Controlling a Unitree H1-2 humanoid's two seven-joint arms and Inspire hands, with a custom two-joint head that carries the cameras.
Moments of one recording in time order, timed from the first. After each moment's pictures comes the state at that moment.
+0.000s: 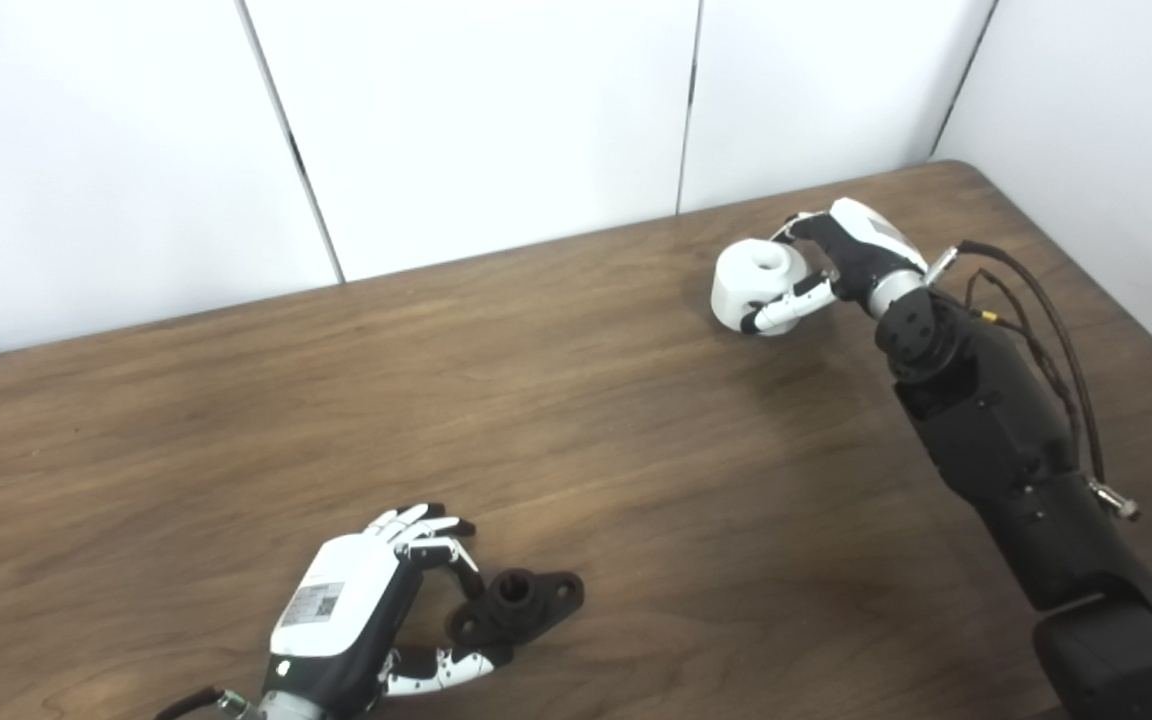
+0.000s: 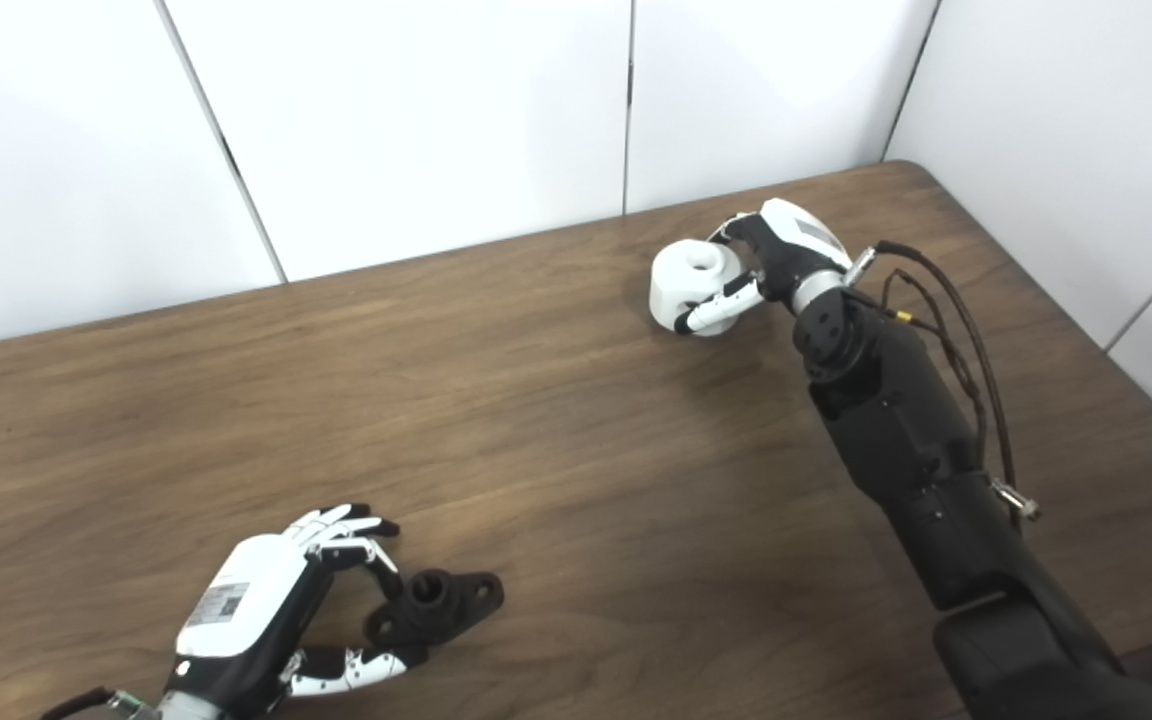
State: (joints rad) left arm 0.05 0.29 -0.41 -0.32 0.83 0.03 -0.24; right arm -0.44 -0.49 0.01 0.11 -0.66 0.47 0.29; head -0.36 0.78
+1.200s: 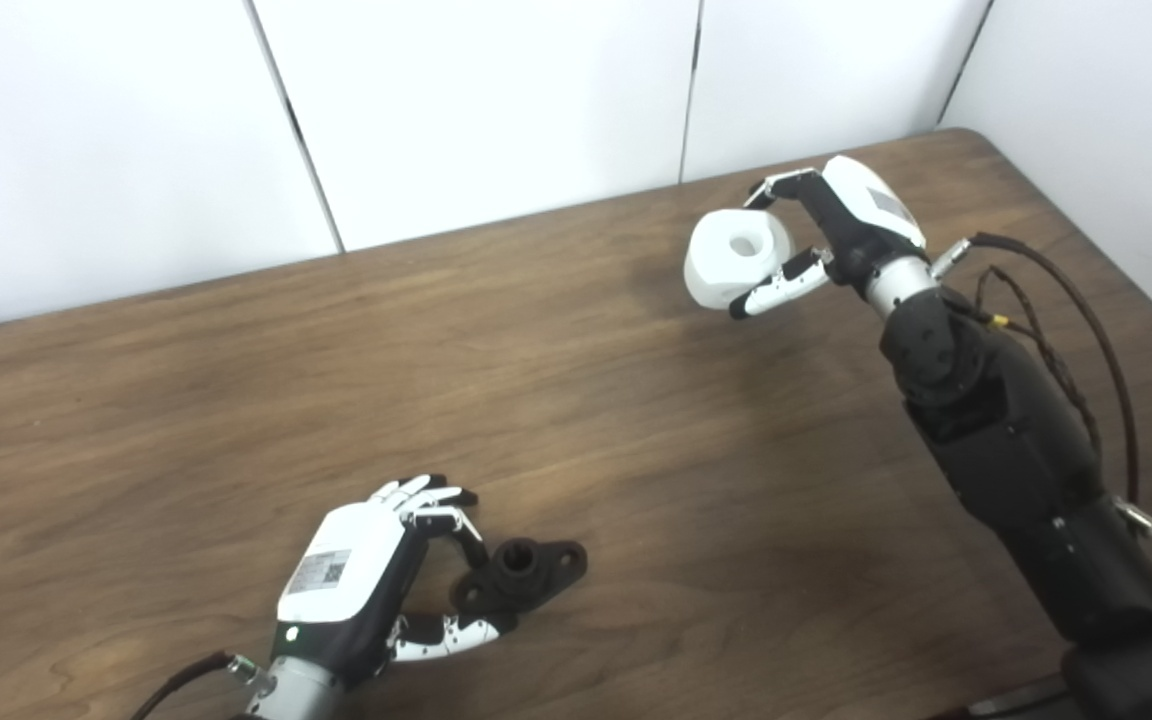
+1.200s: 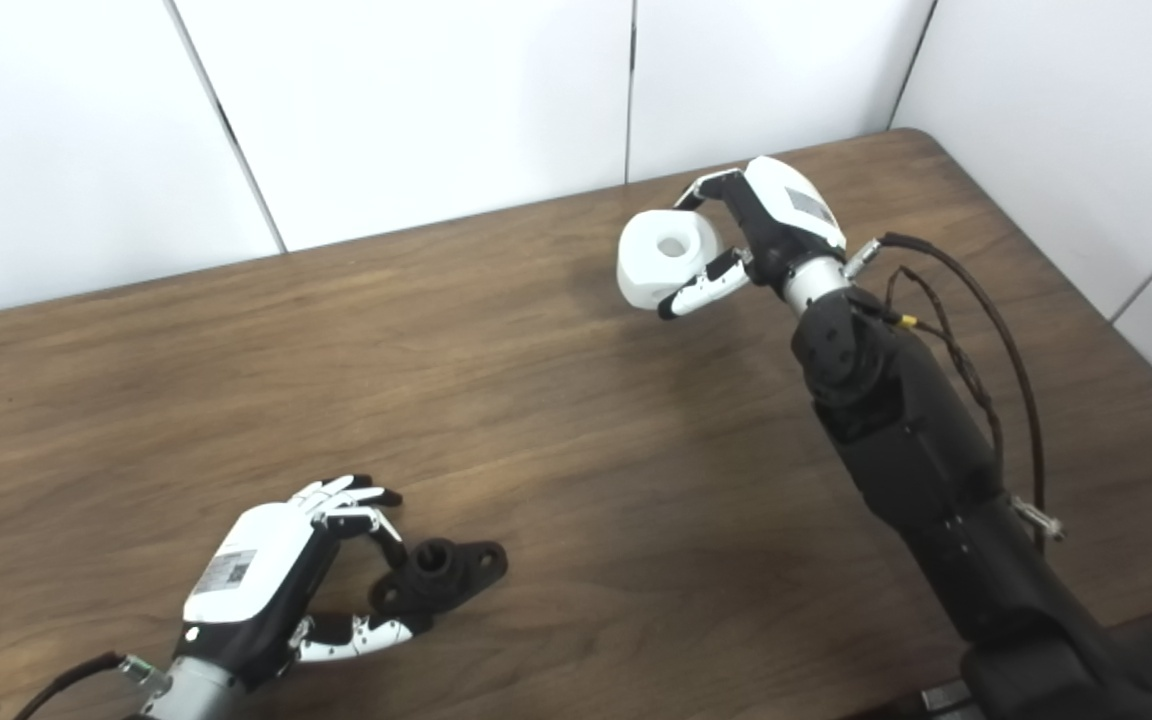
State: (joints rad) left arm 0.05 0.26 -0.42 -0.35 0.88 0.07 -0.29; right arm -0.28 -0.49 0.06 -0.24 -0.59 0.43 0.20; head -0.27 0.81
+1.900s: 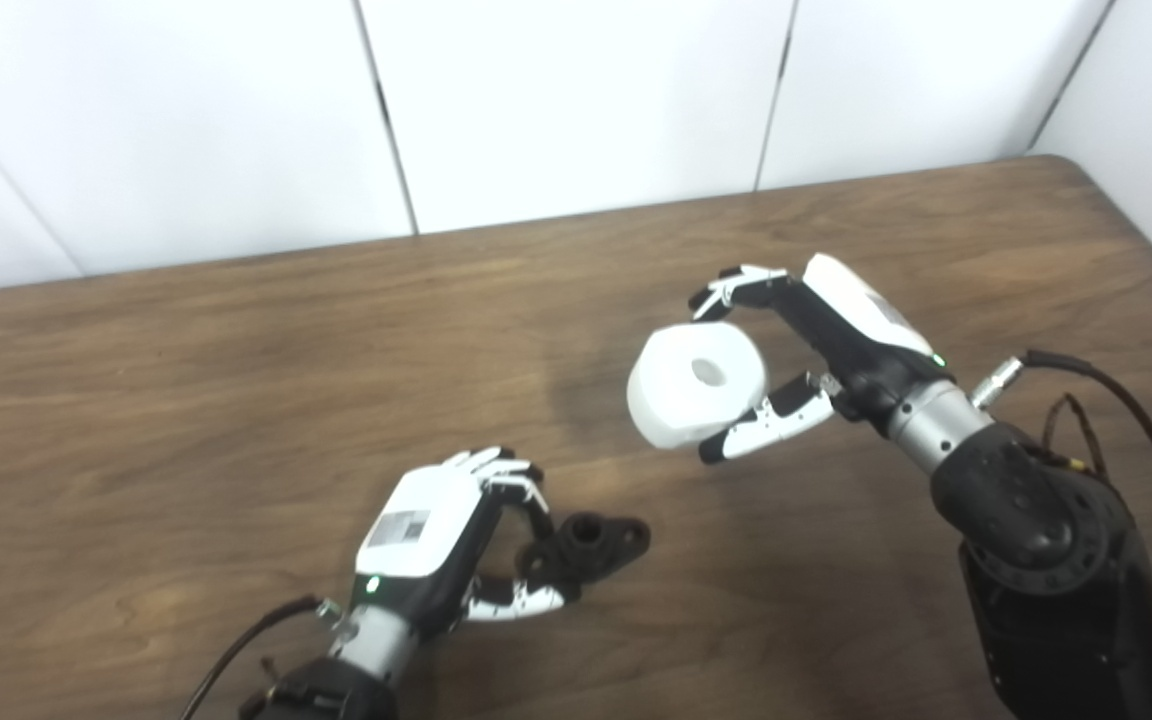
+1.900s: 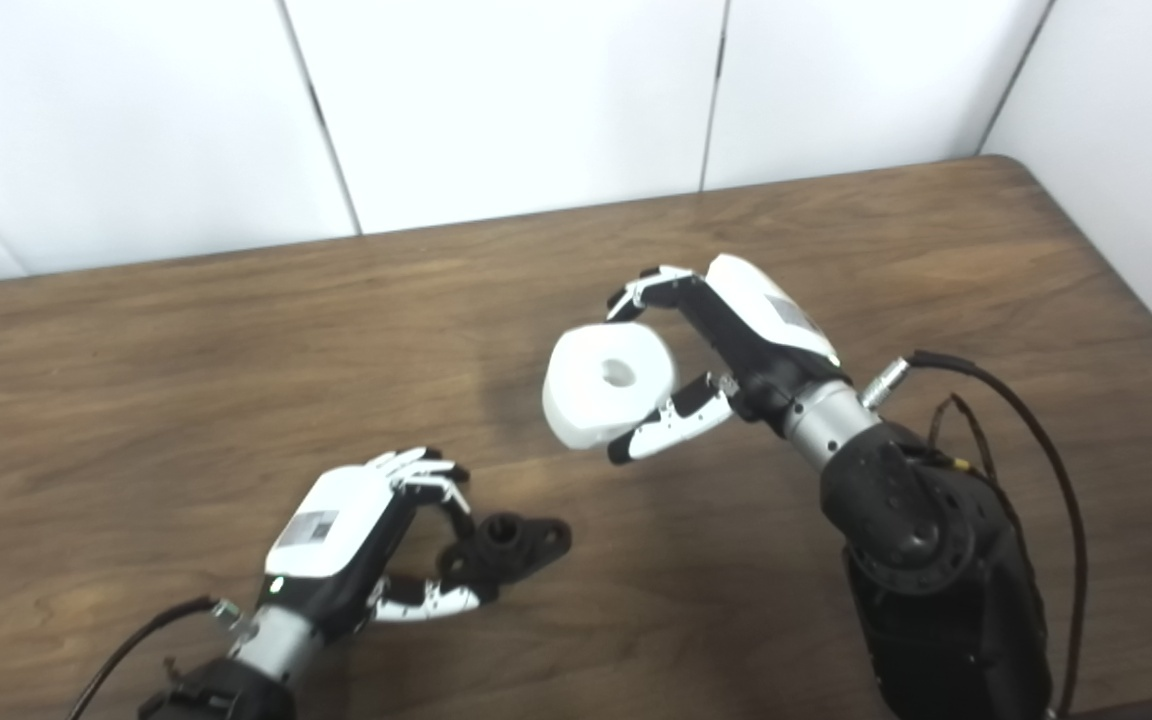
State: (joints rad) left arm 0.02 0.19 -0.45 -0.32 0.96 0.11 -0.28; right arm -0.13 -0.22 -0.01 -0.73 -0.74 0.47 0.74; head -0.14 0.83
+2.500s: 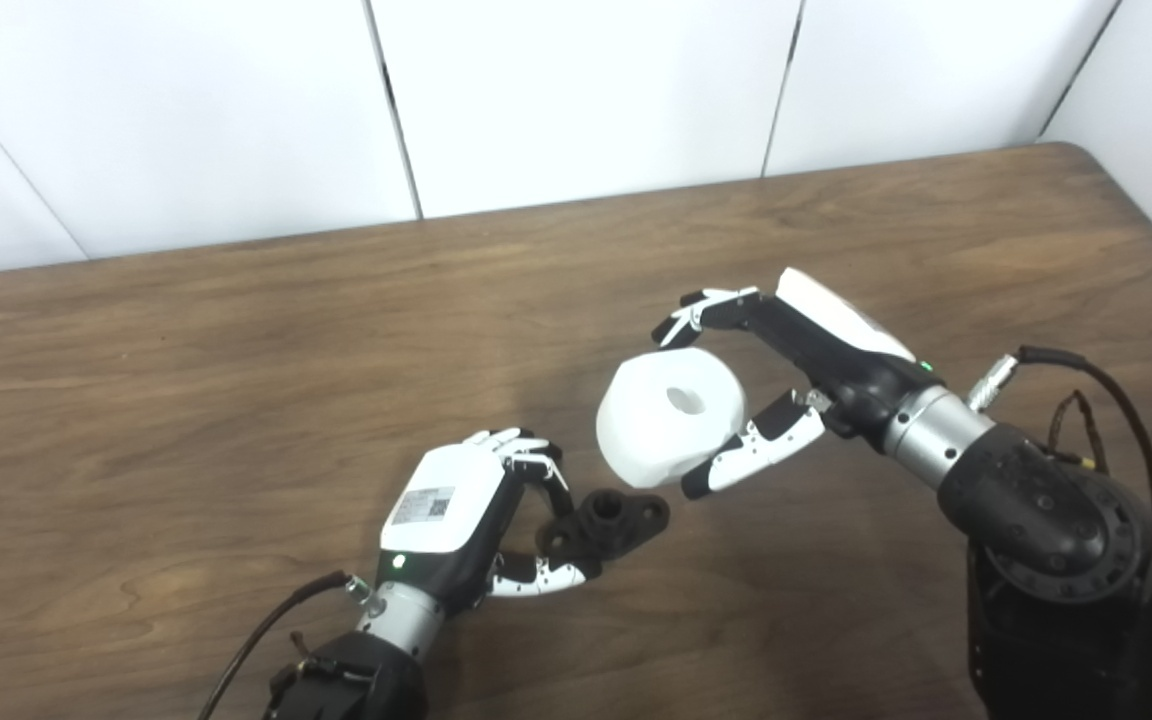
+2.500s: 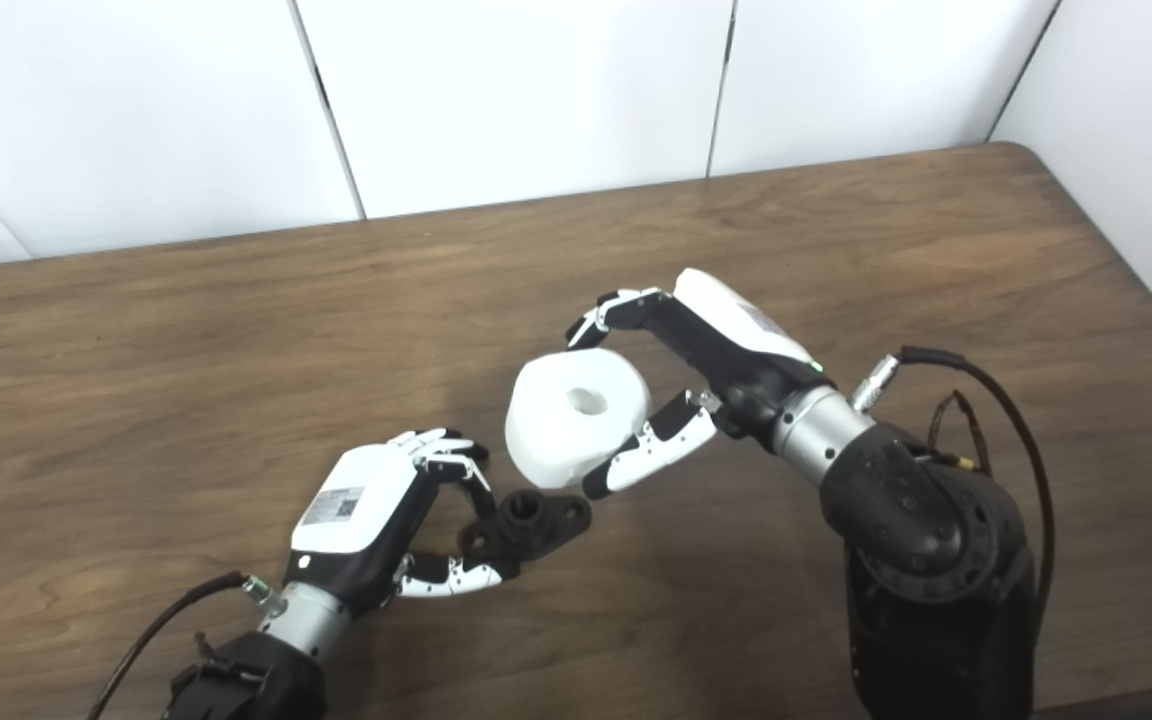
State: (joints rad) left arm 0.01 0.16 -0.48 -0.31 0.99 0.14 -0.27; right arm -0.16 -0.13 -0.09 -0.80 -0.77 0.47 1.00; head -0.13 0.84
